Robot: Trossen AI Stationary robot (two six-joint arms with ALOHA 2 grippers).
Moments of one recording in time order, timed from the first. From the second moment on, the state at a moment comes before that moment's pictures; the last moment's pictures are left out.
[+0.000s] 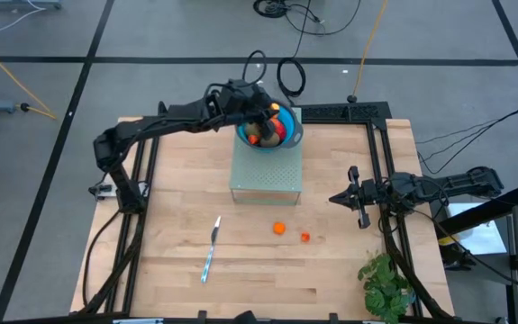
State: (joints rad) left arm 0.41 1.75 1.62 -0.27 -0.10 -0.01; right arm 0.15 0.28 0.15 0.09 0.03 0.04
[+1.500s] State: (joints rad) left arm 0.47 1.83 1.61 -0.23 -0.10 -0.01; right arm 0.15 0.27 0.15 0.09 0.03 0.04
